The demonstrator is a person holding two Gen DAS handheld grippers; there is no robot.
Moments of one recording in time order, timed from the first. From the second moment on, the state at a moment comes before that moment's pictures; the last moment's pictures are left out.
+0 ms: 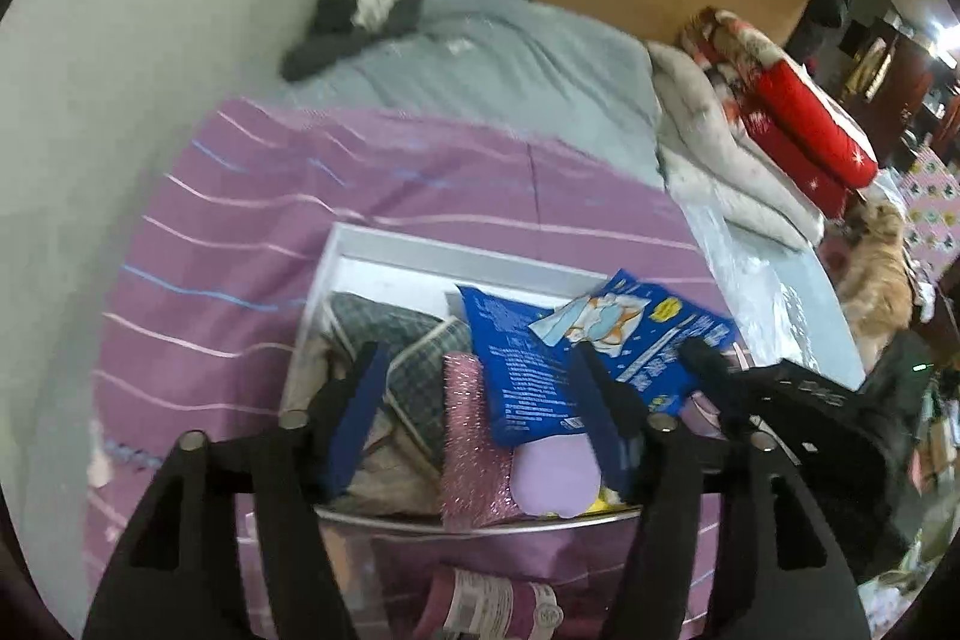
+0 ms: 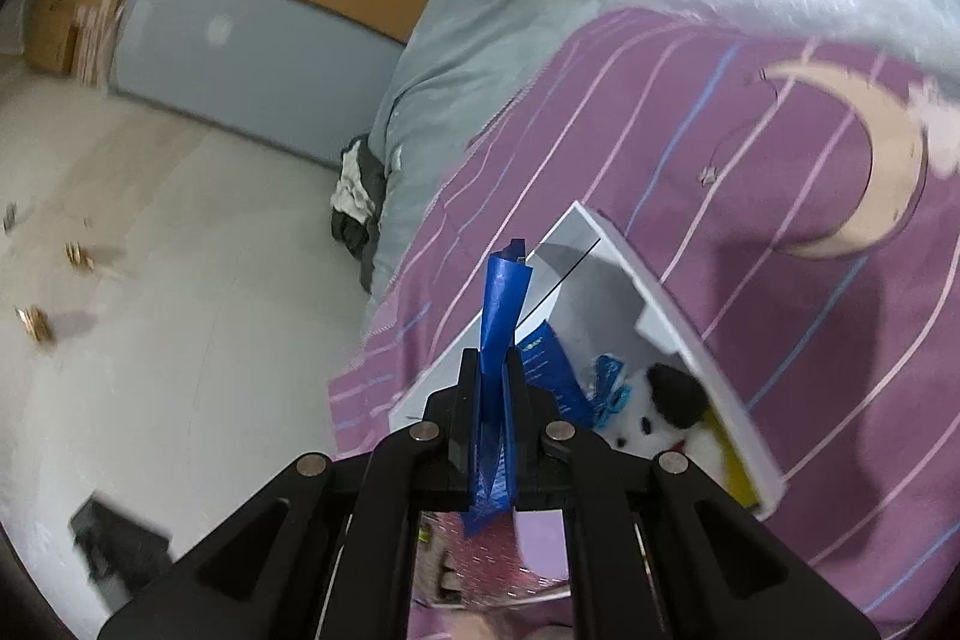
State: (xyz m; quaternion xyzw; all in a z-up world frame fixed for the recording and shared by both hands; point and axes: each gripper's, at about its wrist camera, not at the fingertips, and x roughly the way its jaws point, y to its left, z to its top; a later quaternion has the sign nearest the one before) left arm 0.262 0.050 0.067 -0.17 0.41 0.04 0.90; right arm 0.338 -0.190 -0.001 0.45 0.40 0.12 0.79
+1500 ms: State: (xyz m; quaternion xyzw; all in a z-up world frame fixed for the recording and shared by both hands) left arm 0.254 0.087 0.062 -0.20 0.39 0.01 0.90; right arm 0.340 -0.174 0.004 0.38 0.44 0.12 0.80
